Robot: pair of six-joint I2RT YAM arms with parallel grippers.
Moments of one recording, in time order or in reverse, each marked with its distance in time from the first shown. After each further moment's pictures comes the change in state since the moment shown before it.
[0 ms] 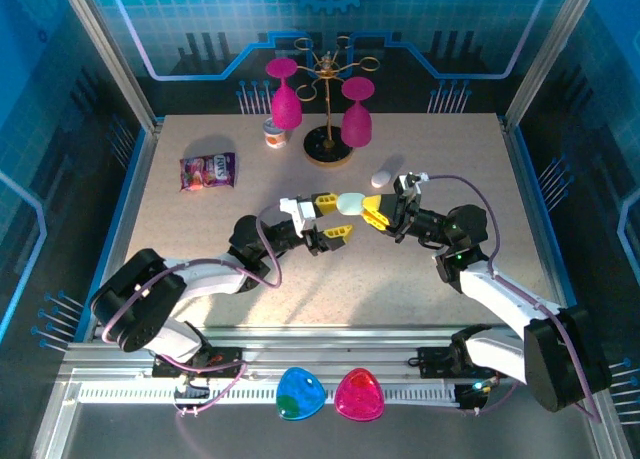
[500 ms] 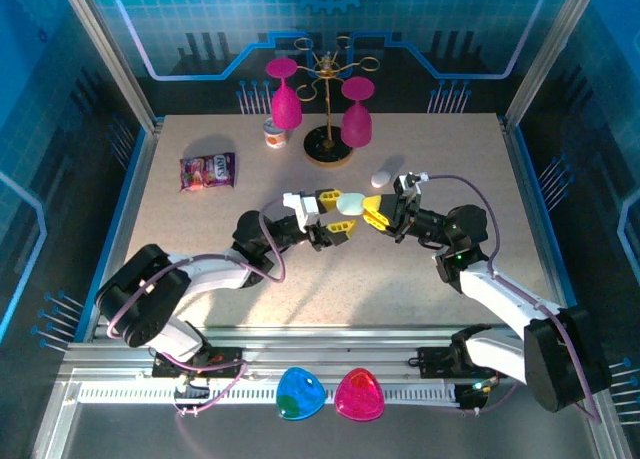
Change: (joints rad) left arm 0.000 0.034 0.056 0.004 0.018 -0.019; right arm 0.000 0.000 0.000 -0.003 -0.002 -0.006
